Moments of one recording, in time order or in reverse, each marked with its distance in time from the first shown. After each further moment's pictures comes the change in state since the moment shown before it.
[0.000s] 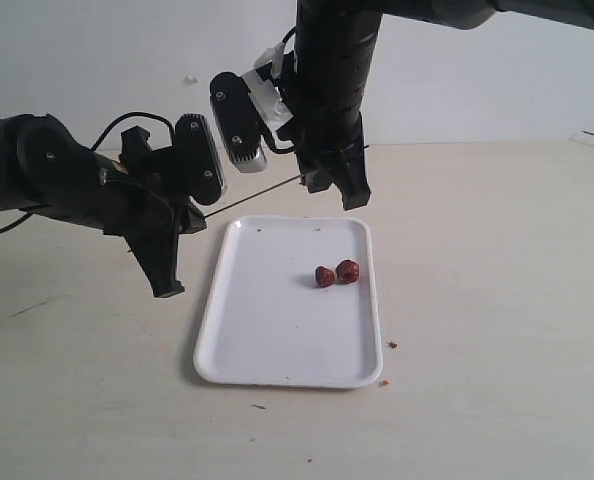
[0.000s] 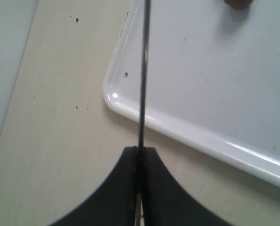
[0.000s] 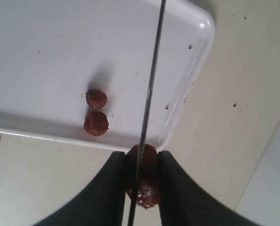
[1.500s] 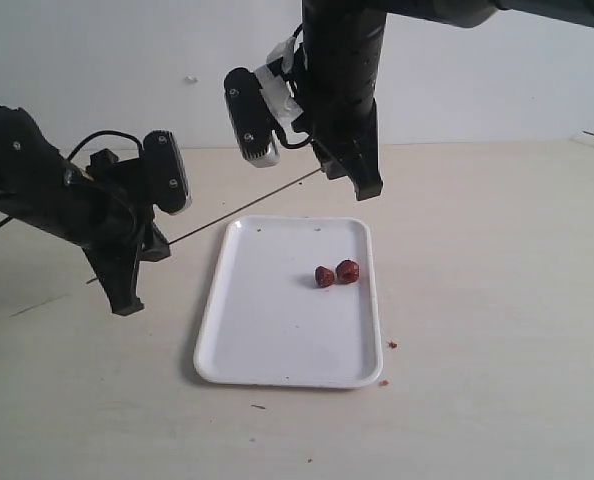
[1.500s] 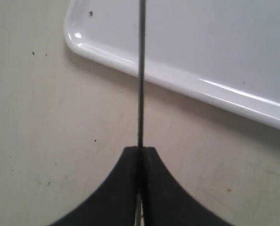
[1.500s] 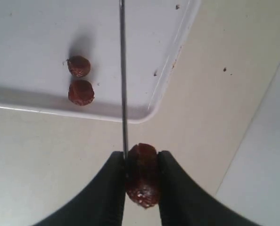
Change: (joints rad) left arm 0.089 0.001 -0.002 0.072 0.189 -0.053; right arm 0.000 -0.003 0.000 -0.126 0.004 0.079
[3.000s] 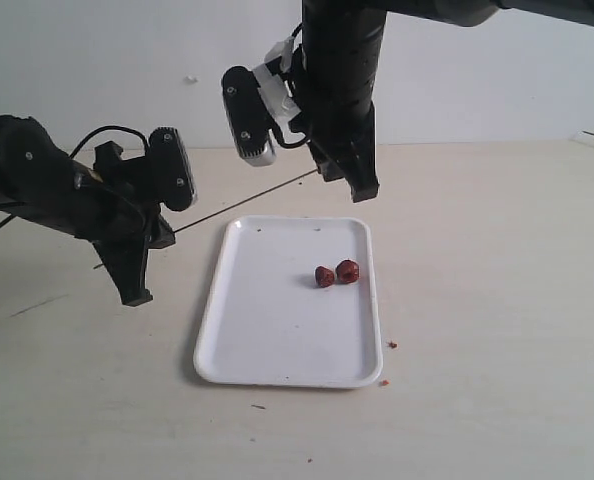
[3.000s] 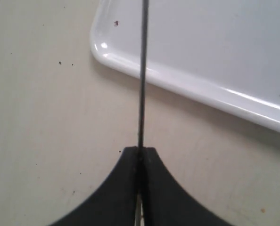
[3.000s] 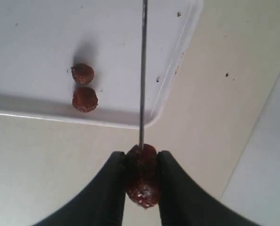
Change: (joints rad) left arm -0.013 0.020 0.000 0.009 -0.104 0.002; right arm 0.000 -0.002 0.000 0.028 0.002 0.002
